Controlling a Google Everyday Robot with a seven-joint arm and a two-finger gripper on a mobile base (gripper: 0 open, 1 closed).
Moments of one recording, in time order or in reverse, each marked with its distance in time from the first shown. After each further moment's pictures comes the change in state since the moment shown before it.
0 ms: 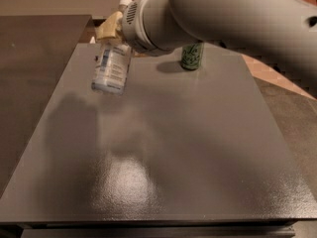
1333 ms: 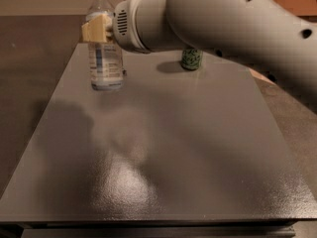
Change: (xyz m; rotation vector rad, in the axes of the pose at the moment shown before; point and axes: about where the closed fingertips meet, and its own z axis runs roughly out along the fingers) arm 0.004 -0.026 0.006 0.119 0.072 -0.359
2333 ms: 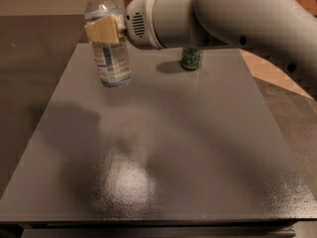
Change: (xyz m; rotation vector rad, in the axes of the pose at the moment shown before) arm 0.008 0.000 -0.009 0.145 0.026 -0.219
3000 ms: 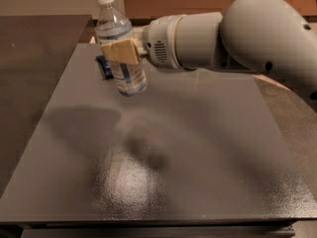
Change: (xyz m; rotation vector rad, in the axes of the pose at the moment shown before) arm -0.026 0.008 -0.021 0.044 0.050 -0.215
